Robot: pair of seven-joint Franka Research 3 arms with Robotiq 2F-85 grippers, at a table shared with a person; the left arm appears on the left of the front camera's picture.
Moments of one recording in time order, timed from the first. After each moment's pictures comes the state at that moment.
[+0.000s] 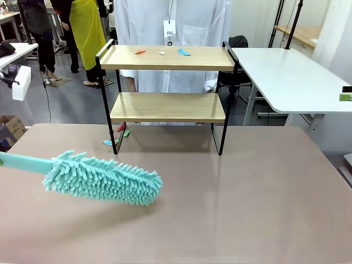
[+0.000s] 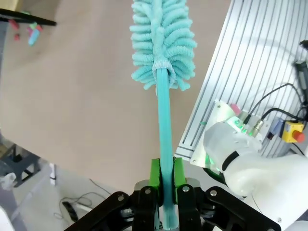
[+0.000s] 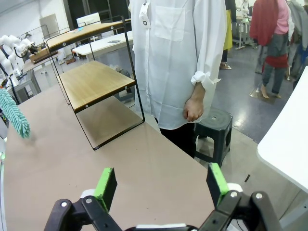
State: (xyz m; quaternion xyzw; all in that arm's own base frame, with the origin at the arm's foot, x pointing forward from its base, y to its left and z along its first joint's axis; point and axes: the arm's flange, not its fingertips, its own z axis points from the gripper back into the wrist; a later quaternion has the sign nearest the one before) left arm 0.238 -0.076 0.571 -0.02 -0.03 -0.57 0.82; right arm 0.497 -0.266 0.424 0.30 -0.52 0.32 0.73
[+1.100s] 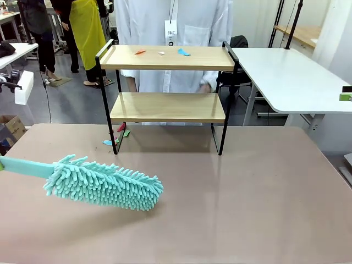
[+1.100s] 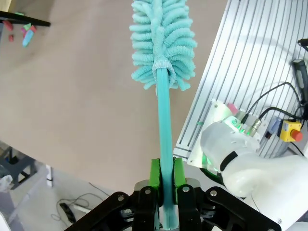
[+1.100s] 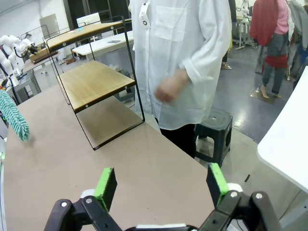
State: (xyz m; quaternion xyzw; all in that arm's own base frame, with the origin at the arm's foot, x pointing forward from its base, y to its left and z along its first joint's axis) left arm 0.239 -0.075 0.561 -0.03 -0.02 -0.57 0.82; right arm 0.497 -0.266 0.424 0.30 -0.52 0.32 0.73
